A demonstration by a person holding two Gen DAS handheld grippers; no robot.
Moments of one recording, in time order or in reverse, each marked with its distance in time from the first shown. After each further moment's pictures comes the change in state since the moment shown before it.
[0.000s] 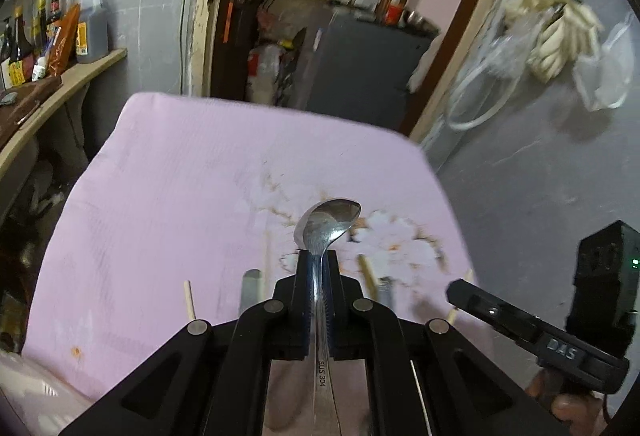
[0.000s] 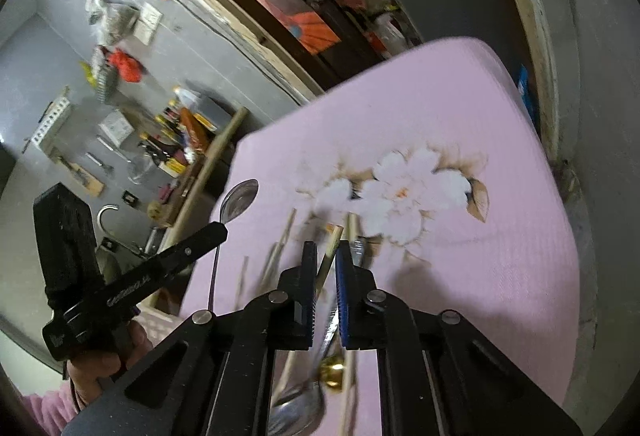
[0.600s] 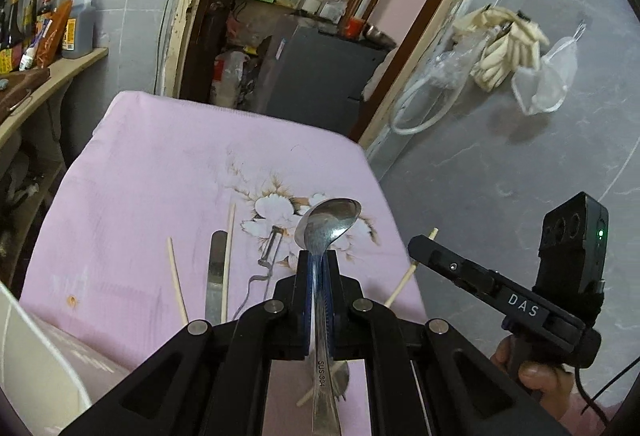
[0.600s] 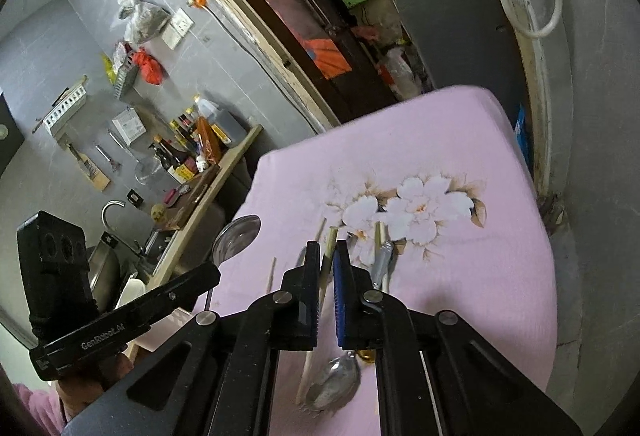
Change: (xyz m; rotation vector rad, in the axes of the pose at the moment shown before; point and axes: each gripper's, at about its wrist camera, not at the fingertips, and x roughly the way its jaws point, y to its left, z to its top) left arm -0.067 0.001 -0.027 -0.016 -0.022 -0.172; right arm -0.055 0.046 -0.008 -0.088 -0.105 -0.039
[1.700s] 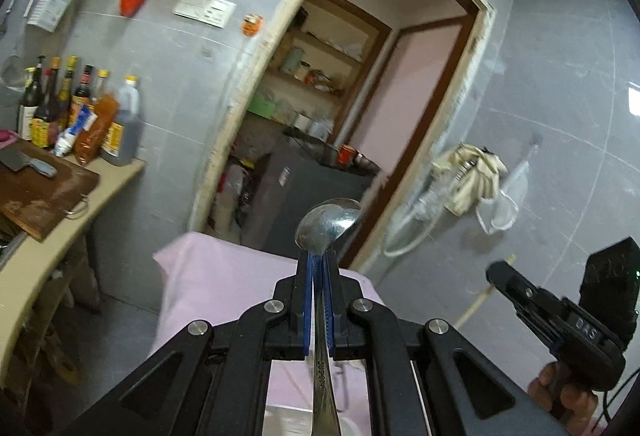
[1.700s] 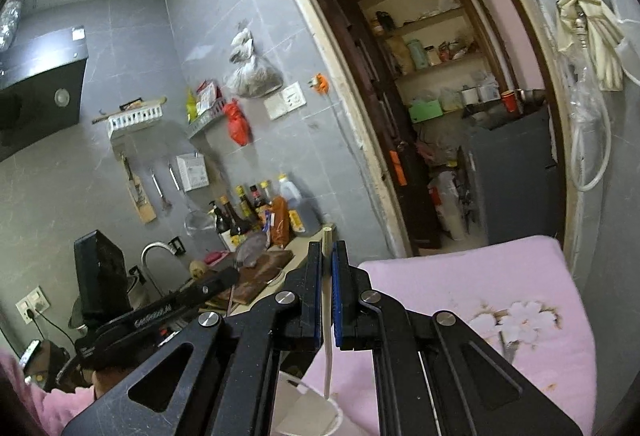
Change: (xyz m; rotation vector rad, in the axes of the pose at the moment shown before) left arm -0.180 0.142 0.074 0.005 -0.394 -0.094; right arm -0.077 0.253 0.009 -0.239 -0.362 0.032
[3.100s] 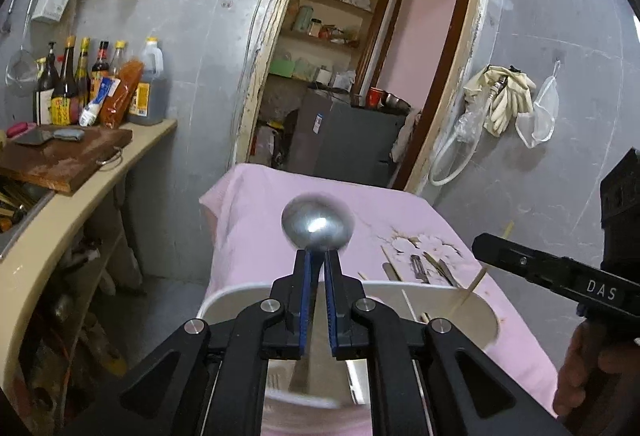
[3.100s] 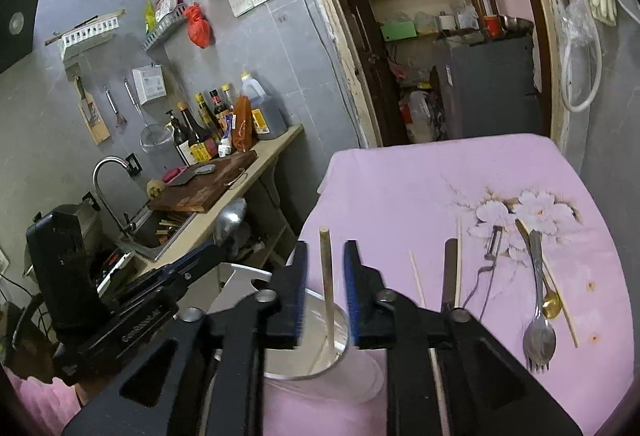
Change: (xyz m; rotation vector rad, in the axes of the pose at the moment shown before) left arm 0.011 0.053 -0.100 0.135 0.148 0.111; right arm 0.071 0.008 -0.114 0.015 0.271 -0.151
